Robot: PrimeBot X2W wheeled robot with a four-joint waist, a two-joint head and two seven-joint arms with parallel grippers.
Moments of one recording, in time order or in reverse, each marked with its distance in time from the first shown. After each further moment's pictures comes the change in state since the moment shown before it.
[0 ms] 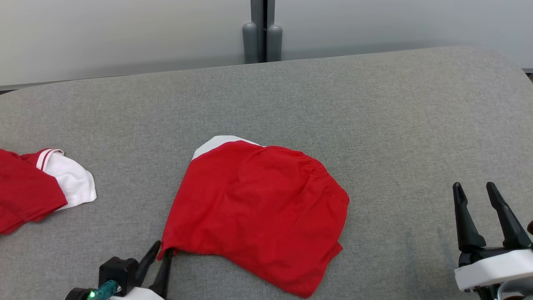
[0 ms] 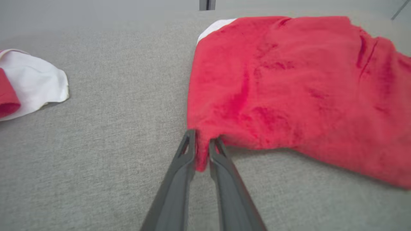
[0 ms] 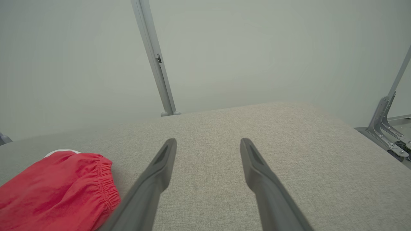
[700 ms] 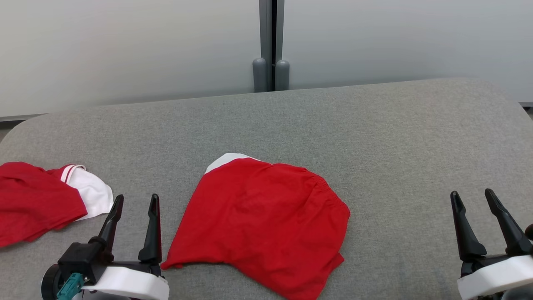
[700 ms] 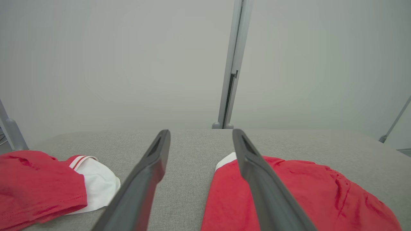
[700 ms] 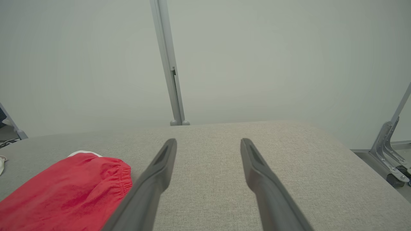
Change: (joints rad) left arm -0.027 -0.118 0.170 -0.091 -0.008 0.019 -0.239; right arm 0.046 -0.028 0.004 -0.074 -0.030 0.000 0.075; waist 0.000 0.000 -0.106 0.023
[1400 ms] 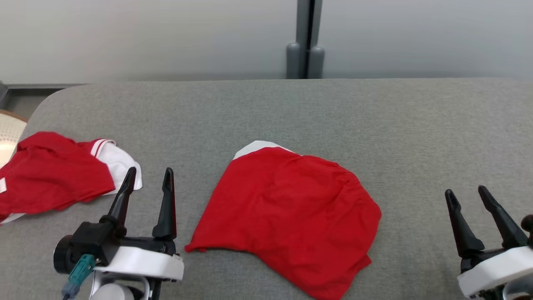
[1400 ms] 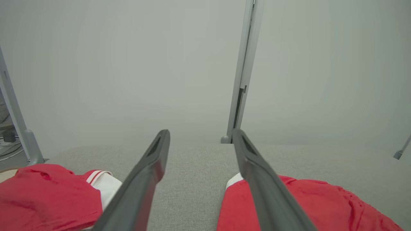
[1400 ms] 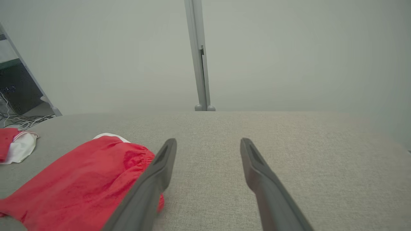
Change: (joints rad) left arm -0.066 -0.020 -0.023 -0.045 0.037 0.009 0.002; right arm -0.015 -0.063 0.043 0.008 0.069 0.000 0.035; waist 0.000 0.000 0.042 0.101
